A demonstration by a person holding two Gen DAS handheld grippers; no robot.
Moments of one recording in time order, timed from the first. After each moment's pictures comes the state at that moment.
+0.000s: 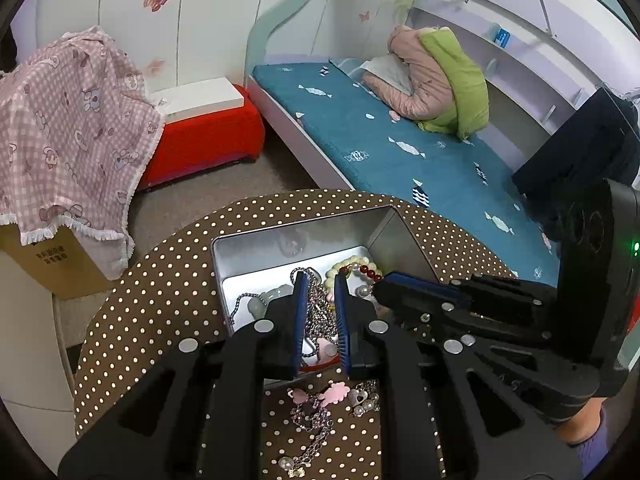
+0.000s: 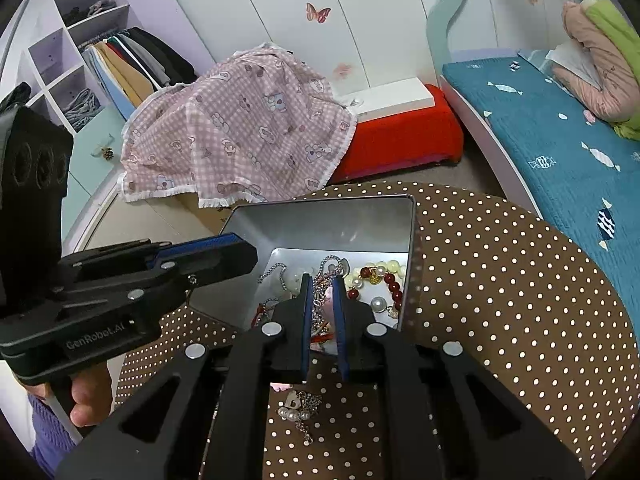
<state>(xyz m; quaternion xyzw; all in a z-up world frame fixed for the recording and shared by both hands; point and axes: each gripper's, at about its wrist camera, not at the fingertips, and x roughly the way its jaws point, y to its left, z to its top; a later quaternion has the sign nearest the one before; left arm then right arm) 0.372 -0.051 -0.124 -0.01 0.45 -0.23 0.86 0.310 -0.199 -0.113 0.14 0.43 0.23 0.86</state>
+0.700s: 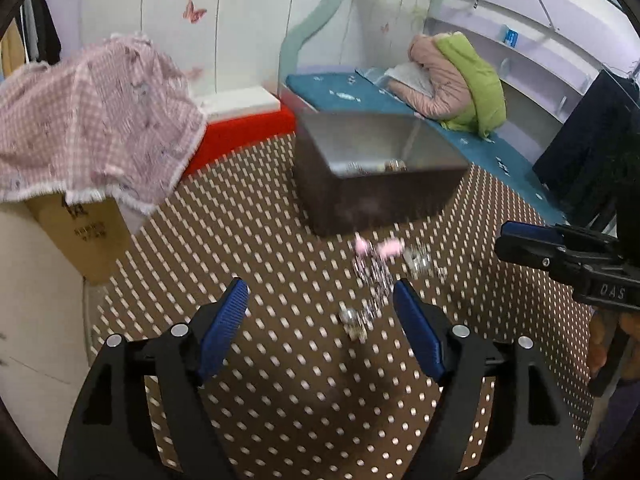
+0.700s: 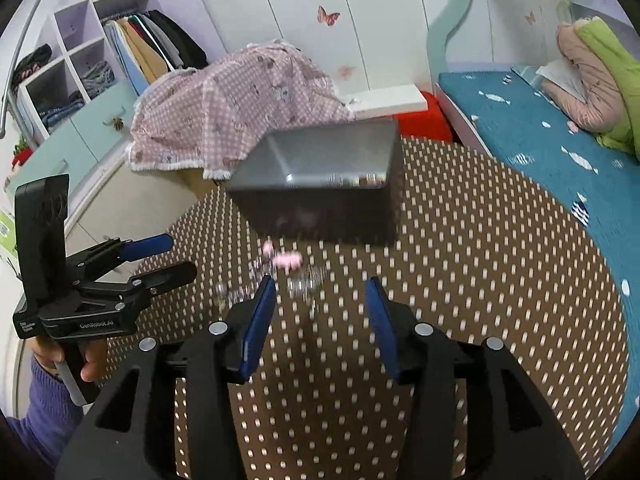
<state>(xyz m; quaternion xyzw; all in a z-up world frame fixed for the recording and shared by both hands) 0.247 0.014 -0.169 0.01 0.42 -0.18 0.89 0.211 -0.212 -0.124 0.09 0.42 0.22 0.88</state>
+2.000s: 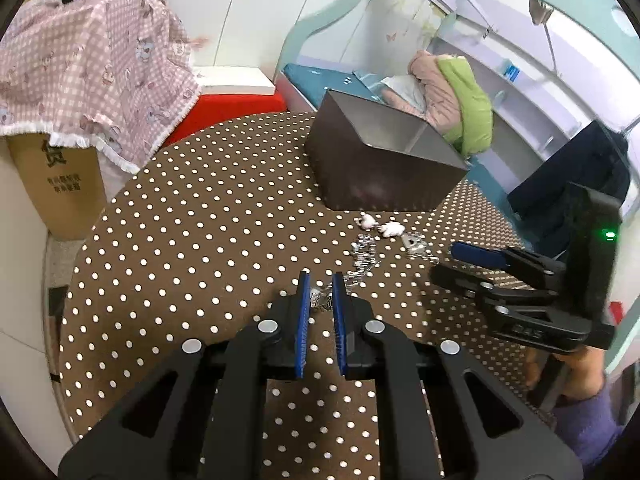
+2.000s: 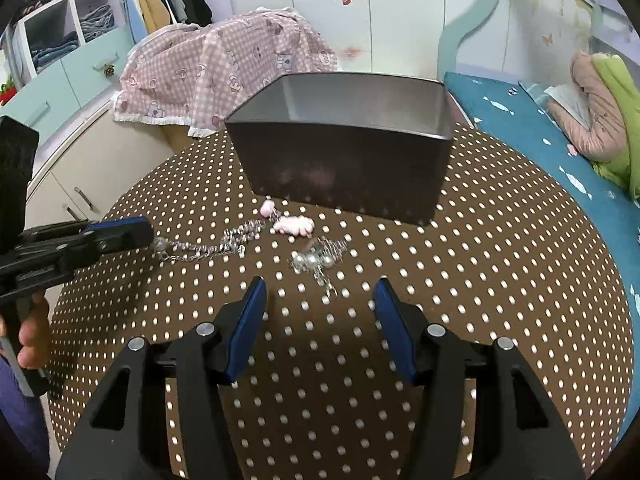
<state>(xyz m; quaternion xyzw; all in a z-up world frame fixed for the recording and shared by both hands) 0.236 0.060 -0.178 -0.10 0.43 -0.21 0.87 0.220 -0.164 -0.157 0.00 0.43 0.21 0.88</state>
